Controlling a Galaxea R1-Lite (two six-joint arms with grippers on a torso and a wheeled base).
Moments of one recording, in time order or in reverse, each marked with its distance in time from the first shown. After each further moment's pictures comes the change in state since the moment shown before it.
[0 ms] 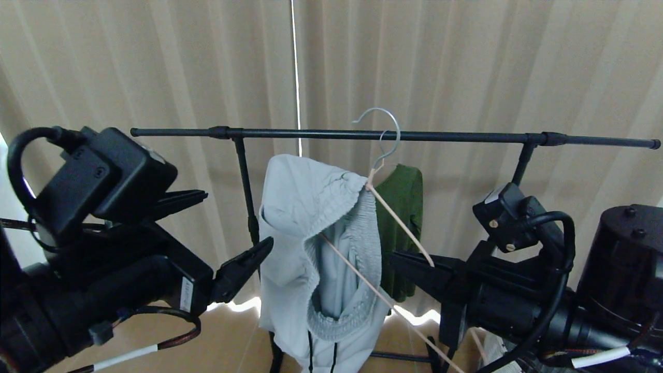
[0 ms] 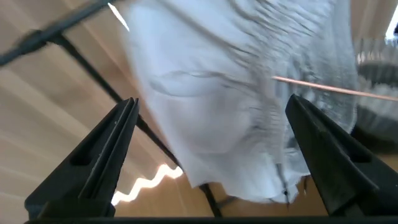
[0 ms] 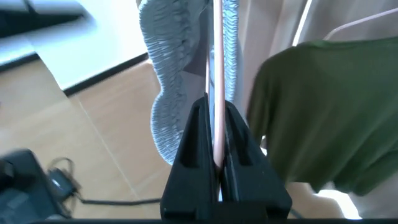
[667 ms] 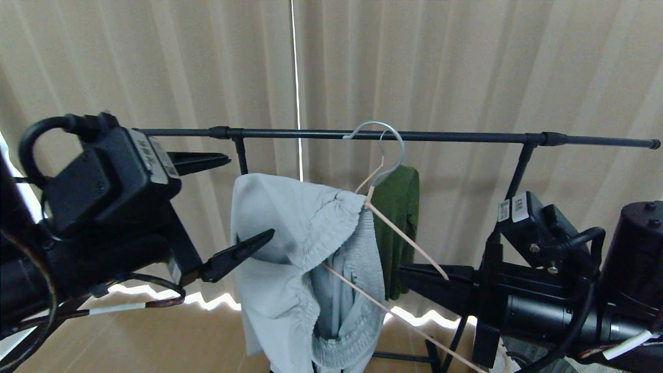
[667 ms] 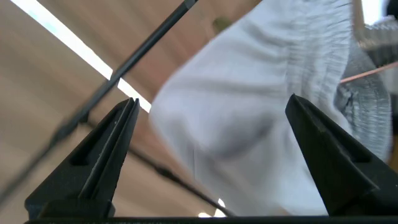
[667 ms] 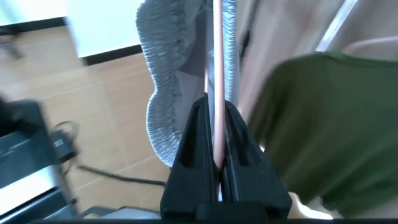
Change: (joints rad) left arm 0.247 0.075 -0.031 -0.121 -0.495 0.436; right arm -0.101 -0.041 0.045 0.006 0.305 -0.120
